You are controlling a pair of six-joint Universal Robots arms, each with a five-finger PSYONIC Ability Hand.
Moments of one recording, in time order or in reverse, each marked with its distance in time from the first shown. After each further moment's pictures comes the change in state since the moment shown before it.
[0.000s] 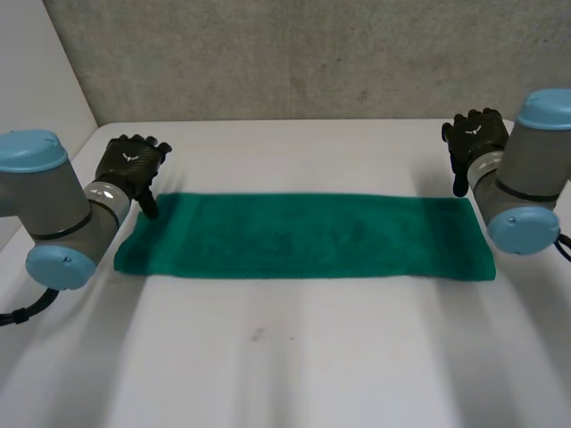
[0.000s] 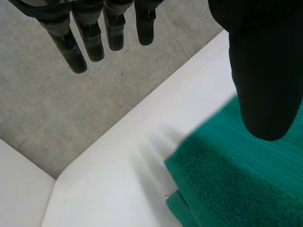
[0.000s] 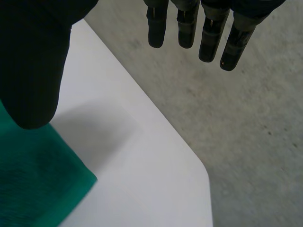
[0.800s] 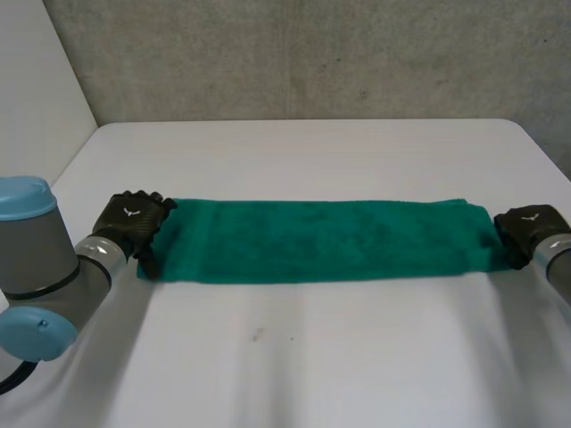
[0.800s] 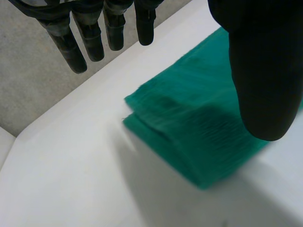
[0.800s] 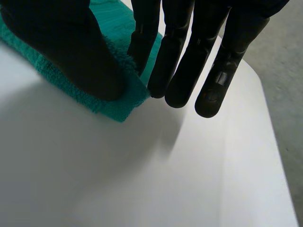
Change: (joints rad) left arm -0.010 0.208 -0.402 0.007 -0.003 -0.015; right arm -0.285 -0.208 0.625 -0.111 -0.190 0.008; left_hand 0.000 0.000 0.000 0.000 0.000; right_hand 0.747 0.952 0.966 0.955 0.904
